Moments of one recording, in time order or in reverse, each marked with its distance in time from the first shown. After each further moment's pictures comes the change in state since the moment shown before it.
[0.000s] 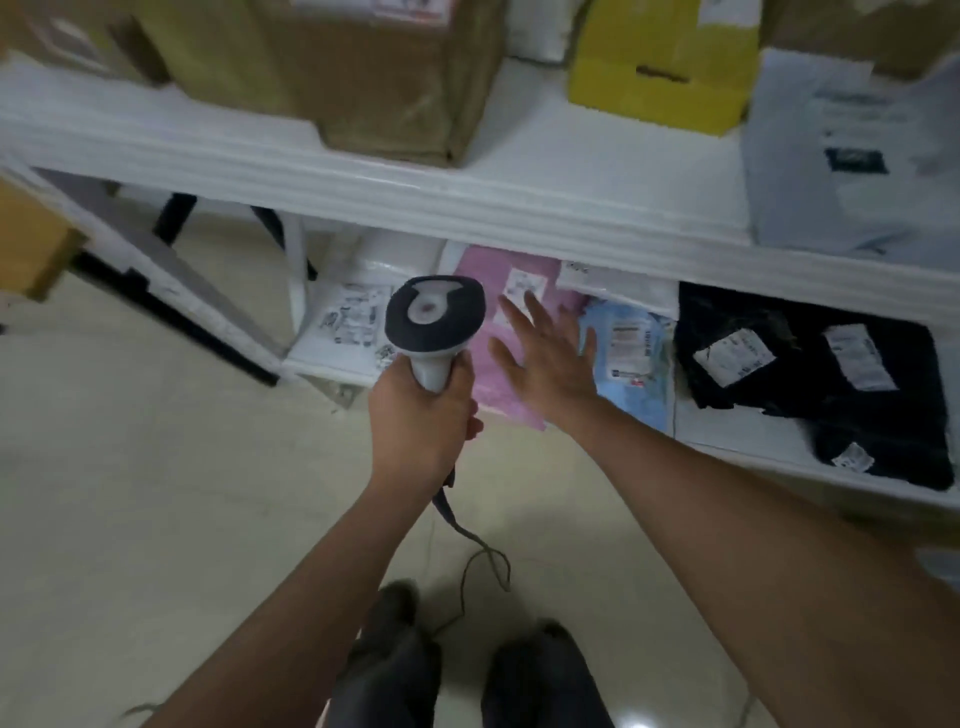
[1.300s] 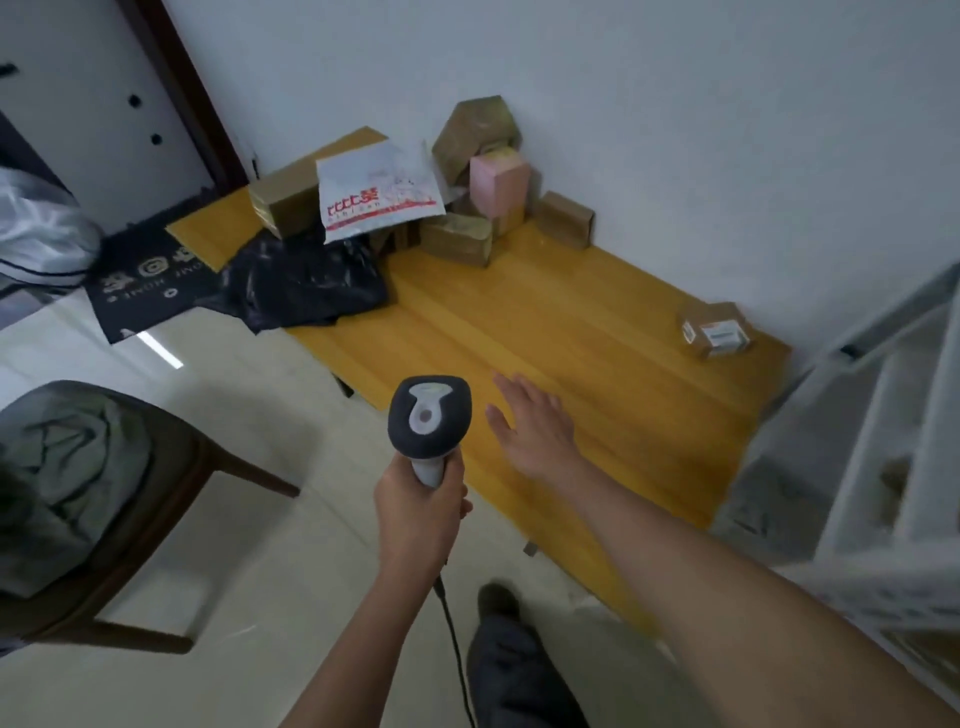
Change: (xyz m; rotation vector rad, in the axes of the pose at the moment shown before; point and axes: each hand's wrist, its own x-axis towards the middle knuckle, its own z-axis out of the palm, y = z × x) left_hand 0.233 0.125 -0.645 -0.200 0.515 -0.133; right_hand 0.170 -0.762 -0.018 -0.026 -0.261 -0.448
